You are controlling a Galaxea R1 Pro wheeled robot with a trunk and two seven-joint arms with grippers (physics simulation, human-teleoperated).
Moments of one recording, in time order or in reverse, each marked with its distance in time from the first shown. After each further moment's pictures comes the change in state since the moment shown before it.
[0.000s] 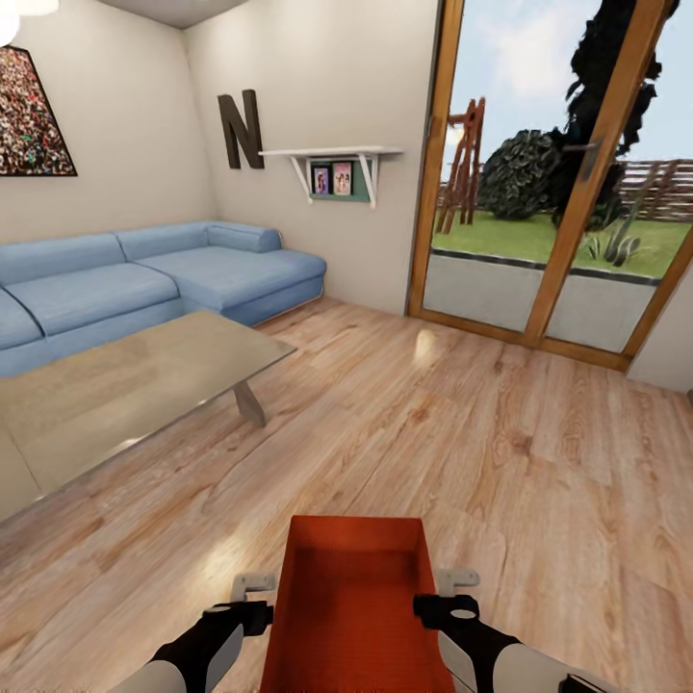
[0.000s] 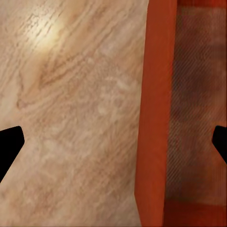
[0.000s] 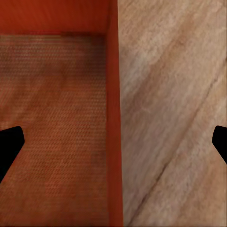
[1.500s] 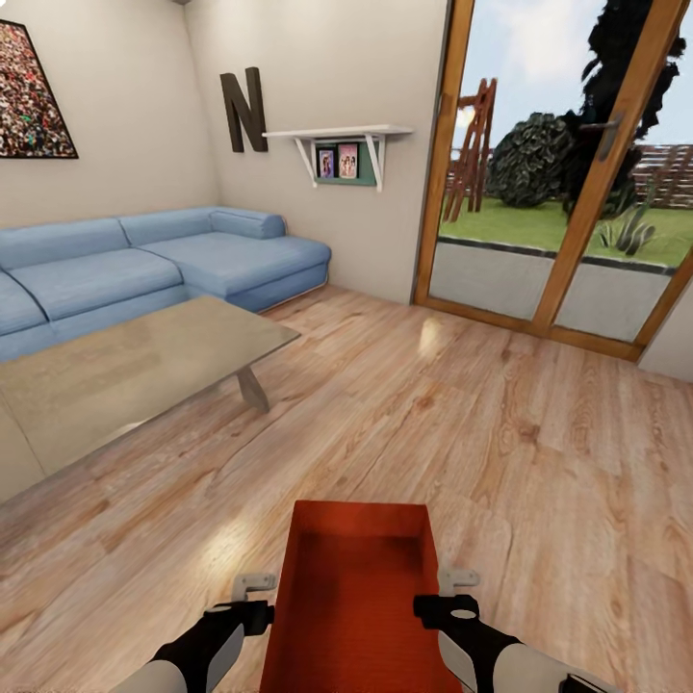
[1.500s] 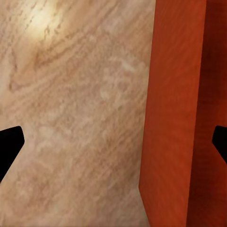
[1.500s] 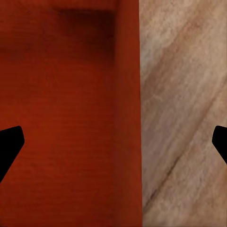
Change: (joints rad) left arm 0.000 -0.002 0.001 -0.001 0.001 0.001 -0.002; right arm 0.000 -0.001 0.000 0.000 0.000 -0.003 0.007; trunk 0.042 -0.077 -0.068
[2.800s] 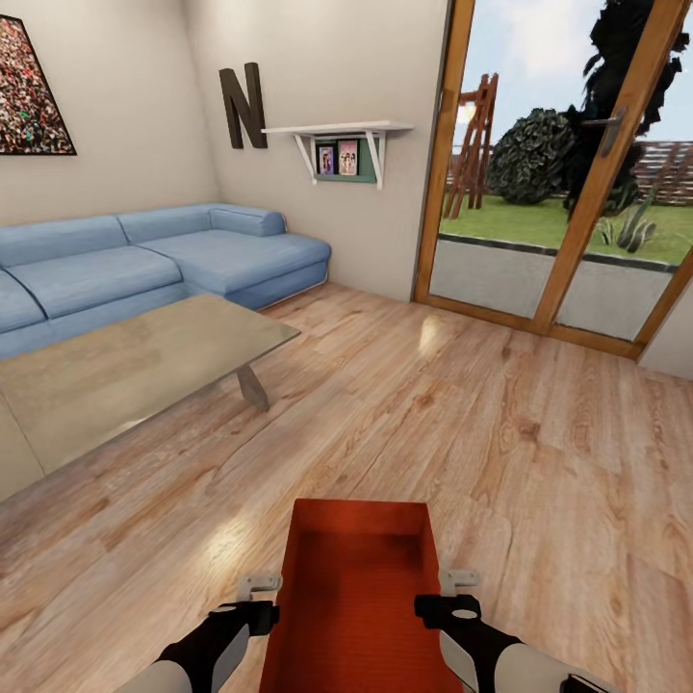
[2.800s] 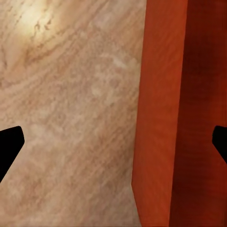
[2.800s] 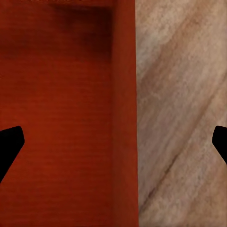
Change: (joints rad) left arm 0.000 -0.016 -0.002 0.001 -0.003 -0.002 0.001; right arm 0.000 -0.004 0.000 0.000 0.000 -0.001 -0.002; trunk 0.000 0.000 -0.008
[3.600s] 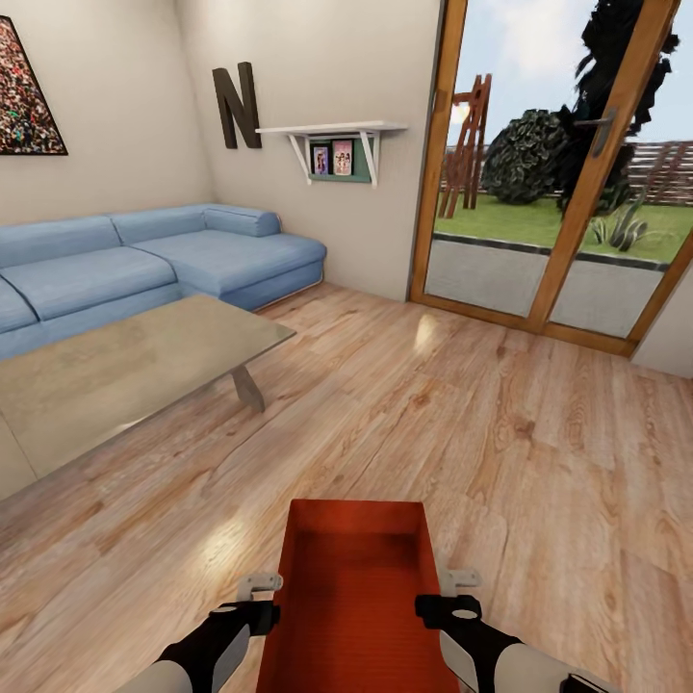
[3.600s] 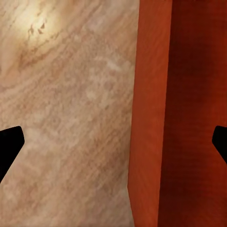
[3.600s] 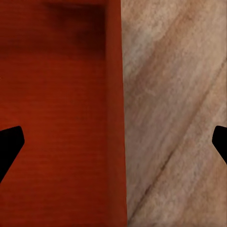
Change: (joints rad) left arm 0.000 -0.001 -0.001 0.001 -0.002 -0.007 -0.001; right arm 0.000 0.001 -0.004 0.001 -0.004 0.000 -0.003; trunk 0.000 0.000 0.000
